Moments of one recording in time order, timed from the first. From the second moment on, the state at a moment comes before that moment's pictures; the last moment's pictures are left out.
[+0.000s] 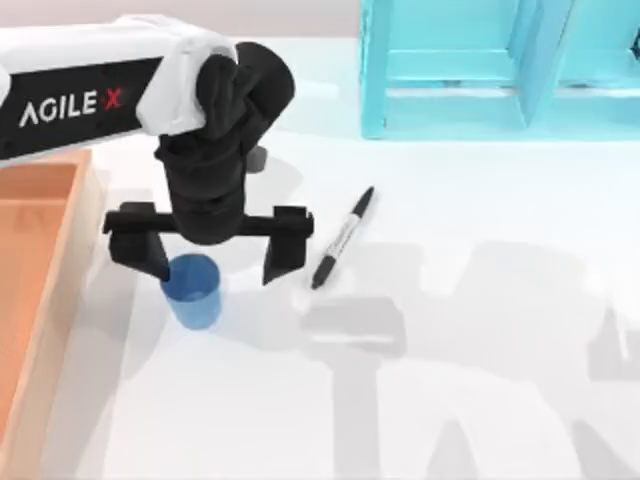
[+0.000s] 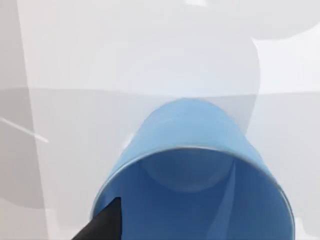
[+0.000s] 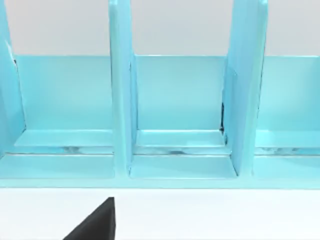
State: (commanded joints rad) left arm -0.52 2.01 1.47 -1.02 -0.07 -0.49; right arm 0.00 0.00 0.00 0.00 0.00 0.00
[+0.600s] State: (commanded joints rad) left arm -0.53 2.01 1.96 -1.52 -0.07 -0.49; right arm 0.00 0.00 0.00 0.00 0.00 0.00
